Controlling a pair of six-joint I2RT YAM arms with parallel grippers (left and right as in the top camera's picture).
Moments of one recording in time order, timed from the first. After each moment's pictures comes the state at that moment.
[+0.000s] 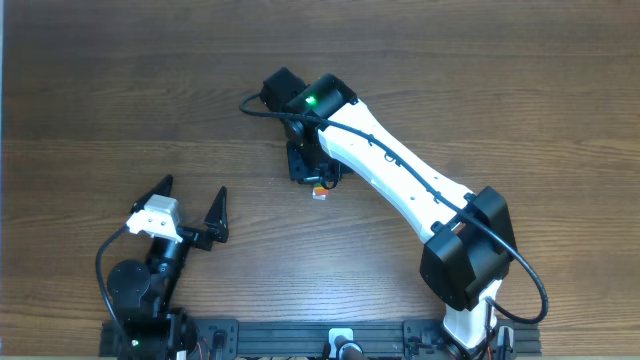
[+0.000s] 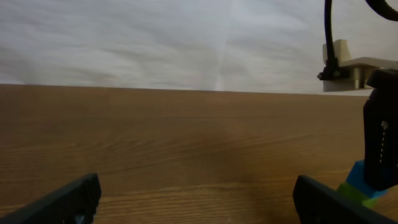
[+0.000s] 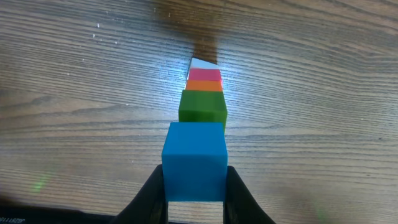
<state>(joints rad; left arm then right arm) 0.03 0.01 0.01 -0.05 0.29 -0.13 0.72 1.97 1.78 -1.38 -0.03 0.59</state>
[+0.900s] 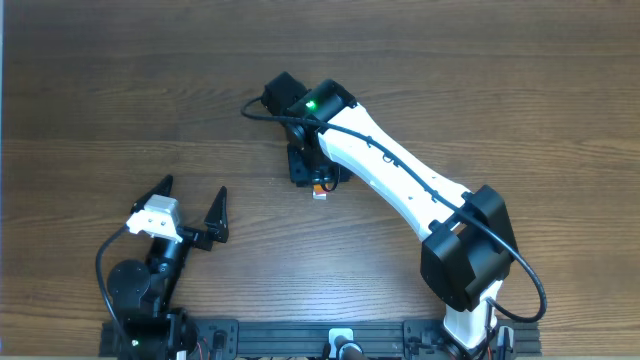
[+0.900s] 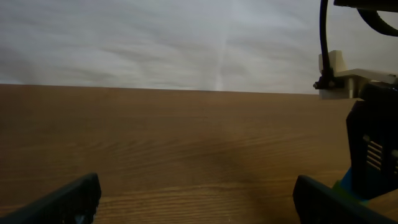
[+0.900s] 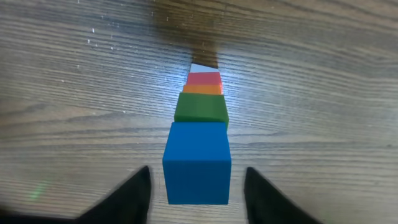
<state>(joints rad) 0.03 0.01 0.01 -0.05 0.29 -0.13 0.72 1.96 1.73 -1.32 -0.02 0.60</state>
